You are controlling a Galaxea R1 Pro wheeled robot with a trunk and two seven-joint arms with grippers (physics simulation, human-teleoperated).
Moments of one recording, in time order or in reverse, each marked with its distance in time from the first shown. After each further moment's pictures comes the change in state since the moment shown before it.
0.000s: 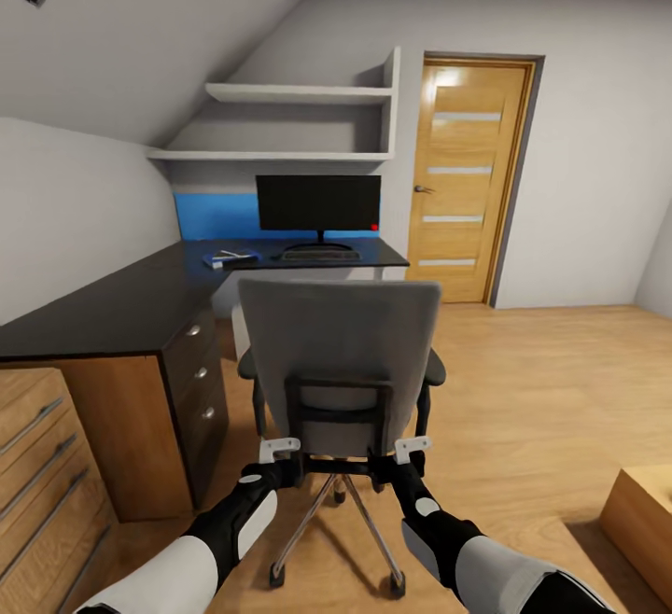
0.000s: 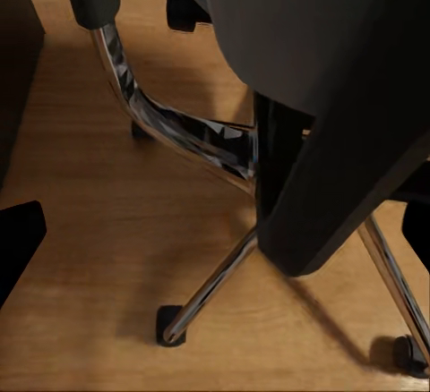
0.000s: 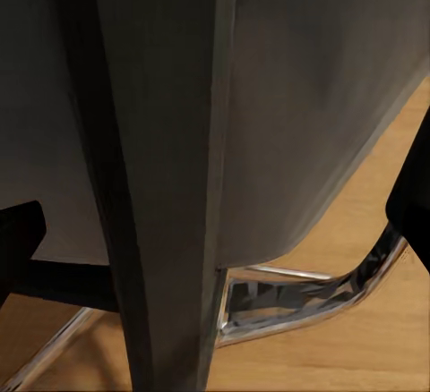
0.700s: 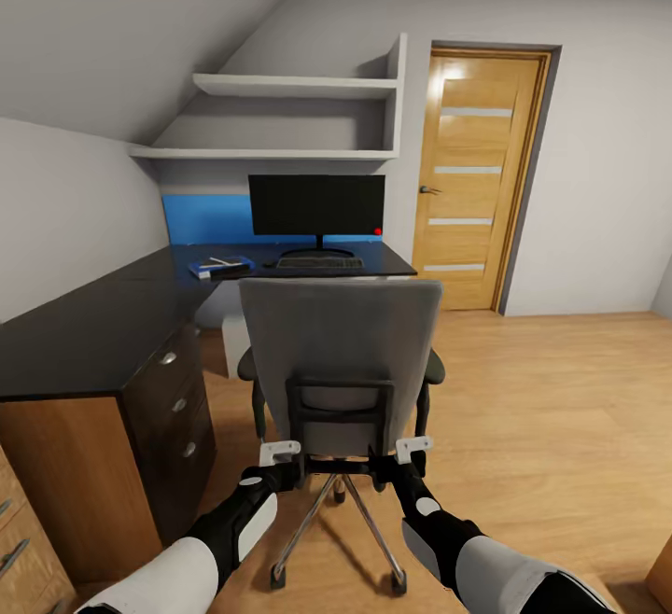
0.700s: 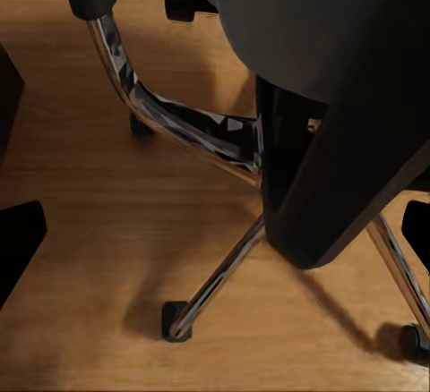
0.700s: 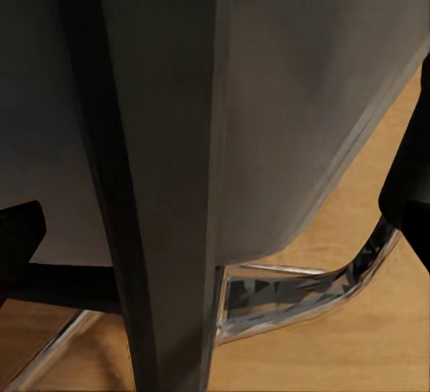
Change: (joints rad) left arm 0.000 -0.002 -0.003 0.016 -0.003 0.000 0.002; right arm 0.000 -0.001 -0.010 0.000 -0.002 -0.002 -0.003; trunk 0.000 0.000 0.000
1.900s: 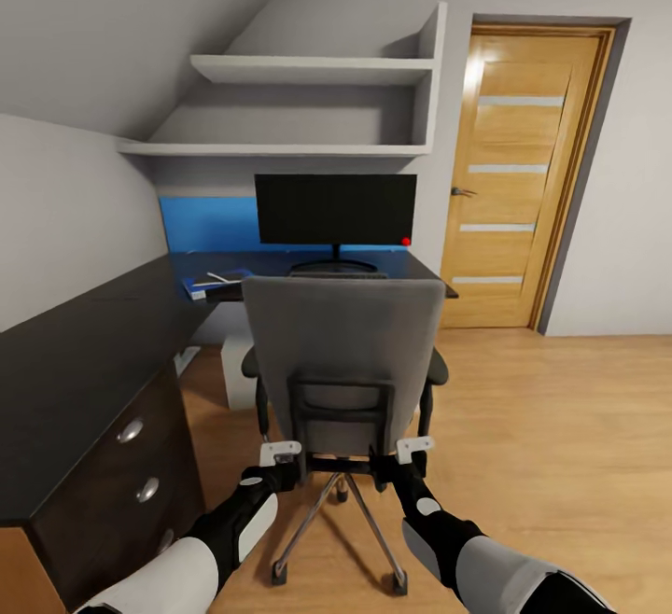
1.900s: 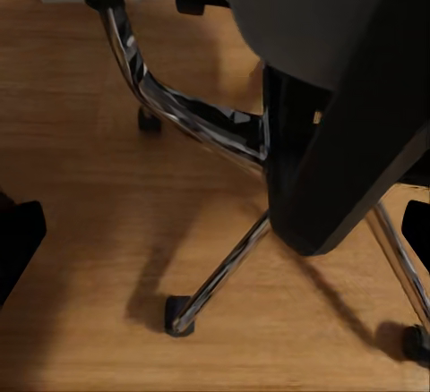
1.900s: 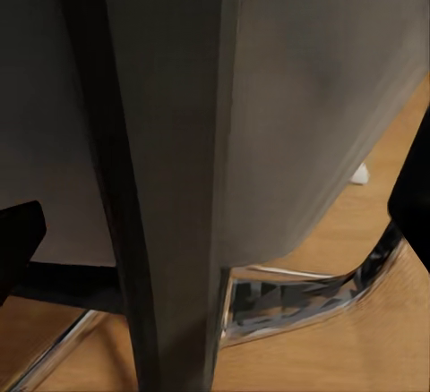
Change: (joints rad) left arm 0.000 0.000 -0.005 0.000 -0.001 0.000 -0.002; right arm 0.000 -0.001 -0.004 0.000 -0.003 -0.004 -0.001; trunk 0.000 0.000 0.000
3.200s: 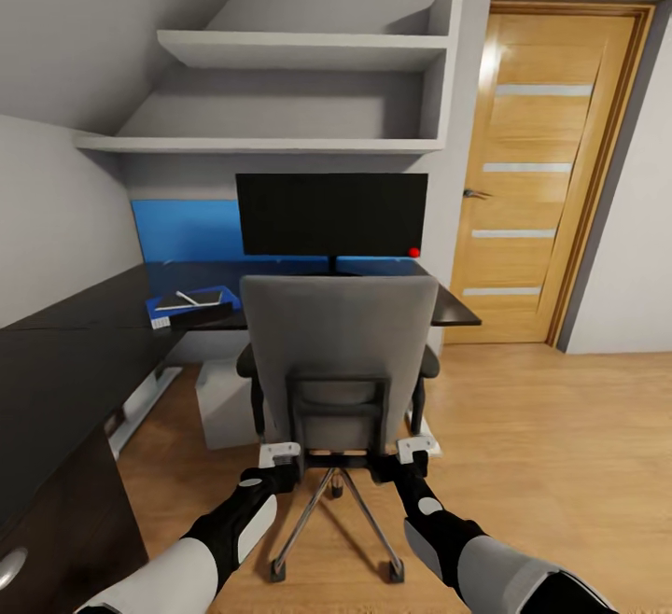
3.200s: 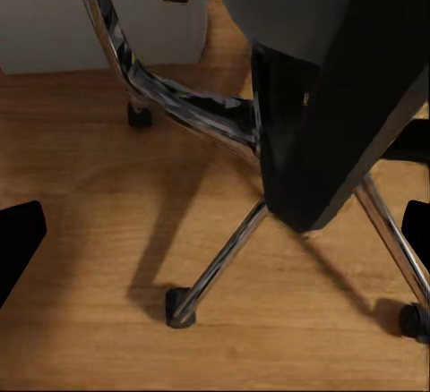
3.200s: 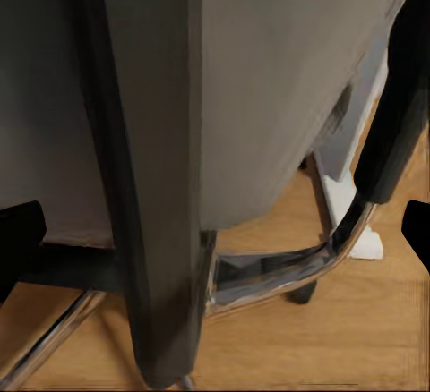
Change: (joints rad) left arm 0.000 0.002 -0.001 0.008 0.001 0.000 0.001; right arm -0.001 -0.005 -0.004 0.001 0.003 -0.002 0.002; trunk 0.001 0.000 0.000
